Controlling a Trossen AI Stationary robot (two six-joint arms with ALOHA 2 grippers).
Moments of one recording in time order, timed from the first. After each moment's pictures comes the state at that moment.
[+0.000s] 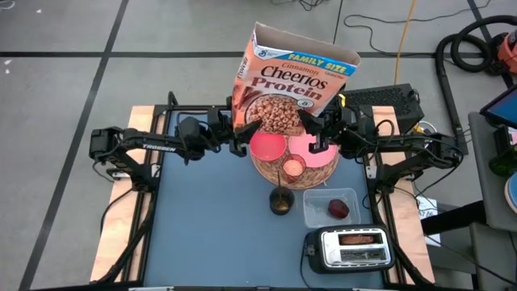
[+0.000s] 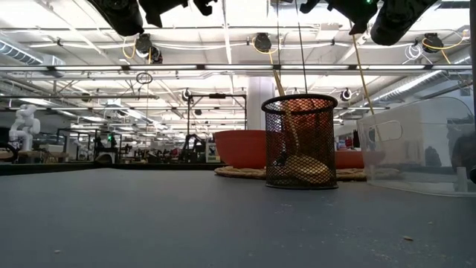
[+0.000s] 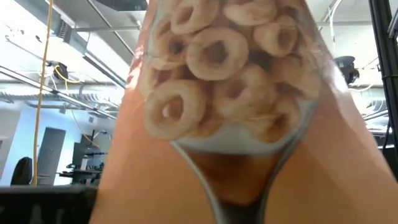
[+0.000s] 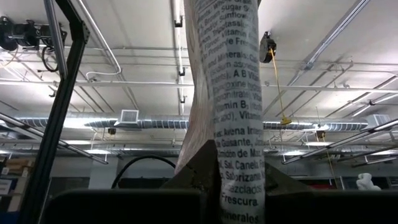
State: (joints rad) left arm 0.18 1.54 0.93 1.27 0.04 -0.06; right arm -0.29 1.33 0.68 1.44 -0.16 0.17
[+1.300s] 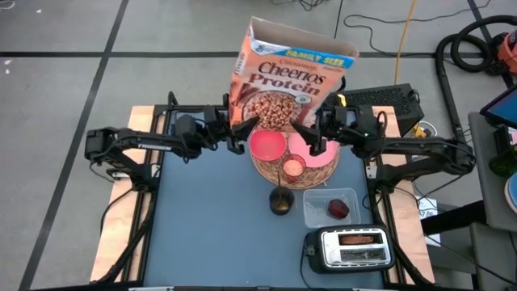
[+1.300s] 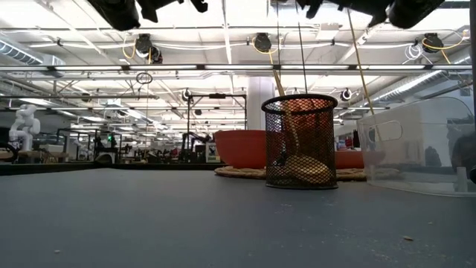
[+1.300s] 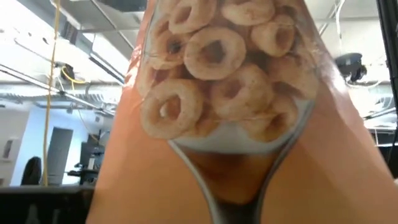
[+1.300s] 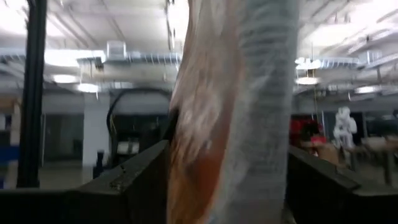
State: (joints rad) left arm 0.19 1.49 0.93 1.20 0.03 -0.05; right arm -0.29 1.13 0.68 0.91 -0.16 0.11
